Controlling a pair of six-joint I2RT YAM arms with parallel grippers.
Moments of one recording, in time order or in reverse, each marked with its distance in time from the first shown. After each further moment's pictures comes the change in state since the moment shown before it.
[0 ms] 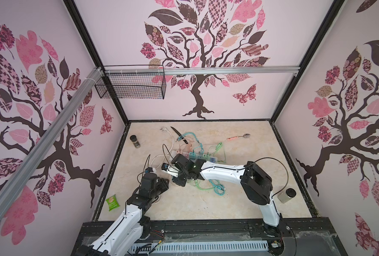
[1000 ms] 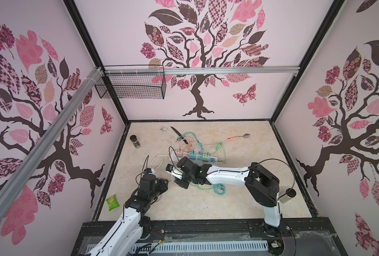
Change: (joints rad) left arm 0.001 -0.079 0.002 -0.081 -0.014 0.005; right arm -0.003 -0.108 -0.201 0.211 0.002 0.045
